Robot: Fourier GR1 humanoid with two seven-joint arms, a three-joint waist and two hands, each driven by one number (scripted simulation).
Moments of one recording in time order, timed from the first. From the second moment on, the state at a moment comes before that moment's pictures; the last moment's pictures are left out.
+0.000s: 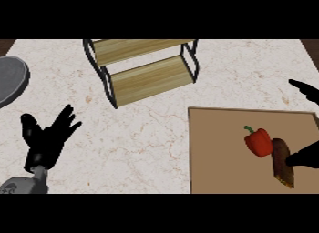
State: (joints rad) left arm -0.07 0.35 -0.13 -1.33 0.35 0.15 0.21; right arm -0.21 -0.88 0.20 -1.81 -0.08 0.17 0.70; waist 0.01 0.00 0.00
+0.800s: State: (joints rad) left arm -0.06 0.31 -0.09 -1.36 0.29 0.13 0.23; right arm -0.19 -0.66 0.28 -1.79 0.26 0.20 0.83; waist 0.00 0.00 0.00
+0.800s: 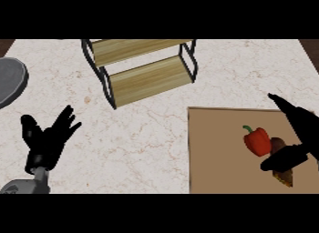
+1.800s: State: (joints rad) left arm -0.04 0.27 -0.02 -1.38 0.23 0.07 0.26; right arm -0.19 -0.46 0.23 -1.55 0.58 0.18 0.67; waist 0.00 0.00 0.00
